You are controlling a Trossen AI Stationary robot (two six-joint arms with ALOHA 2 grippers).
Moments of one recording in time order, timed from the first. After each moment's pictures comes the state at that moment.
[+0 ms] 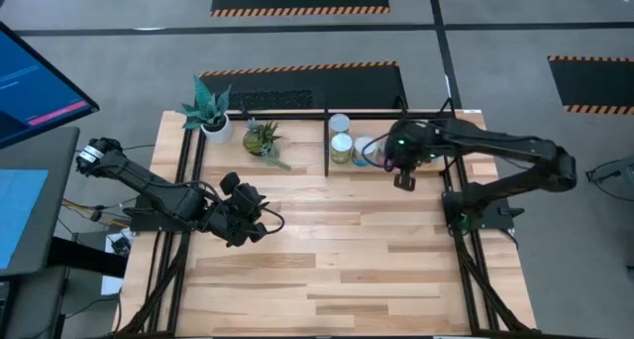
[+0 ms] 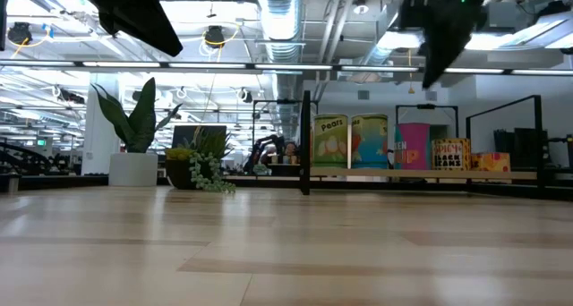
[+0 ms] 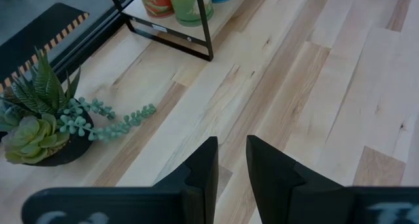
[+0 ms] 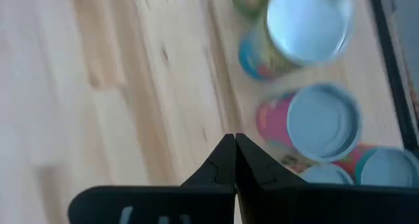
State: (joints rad) left arm -0.45 1.23 0.96 -0.79 -0.75 -0.77; right arm -0.28 1.18 1.12 -1.06 0.08 -0.08
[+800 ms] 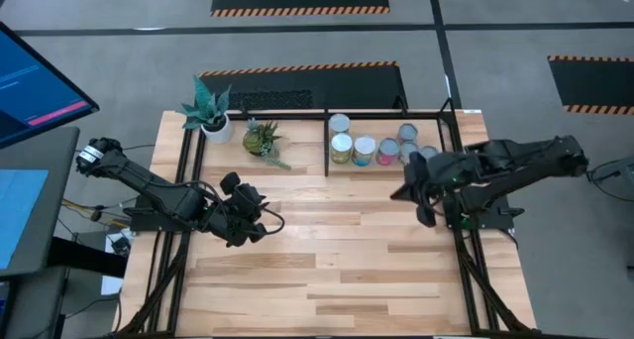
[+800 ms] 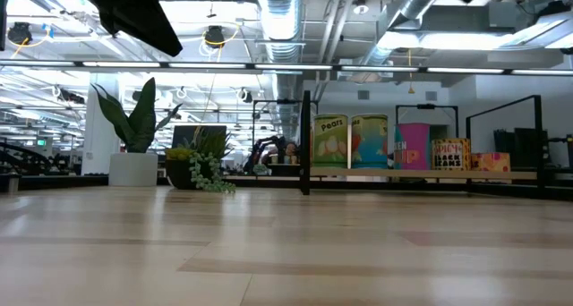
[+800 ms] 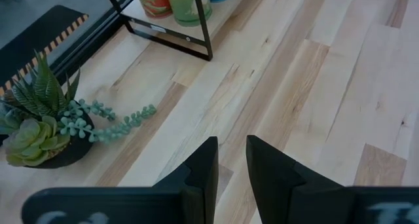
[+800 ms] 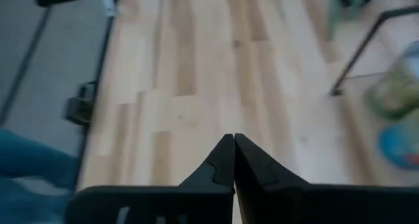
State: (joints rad) left arm -0.45 1.23 0.96 -0.79 -0.75 -0.75; right arm 0.22 0.97 1.14 -0.87 0.07 0.32
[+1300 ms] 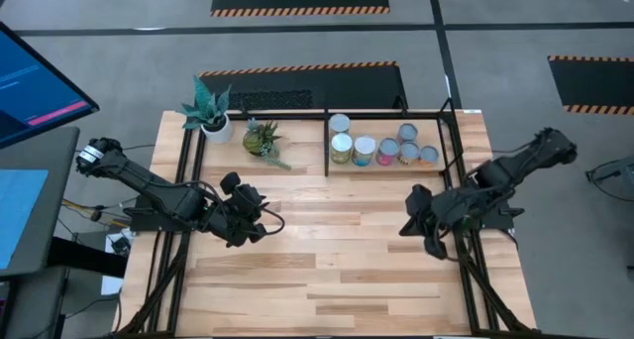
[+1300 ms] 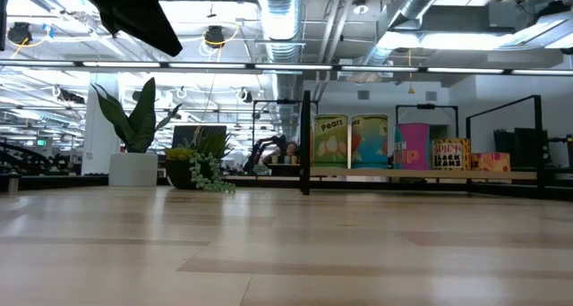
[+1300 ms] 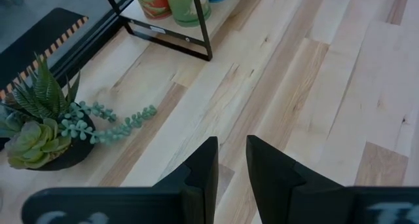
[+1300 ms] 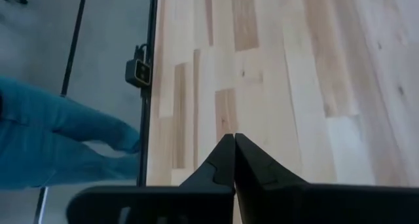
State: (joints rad) left arm -0.45 1.23 0.96 -0.79 -0.74 -0.74; right arm 0.51 1.05 1.15 -0.89 0.08 0.64
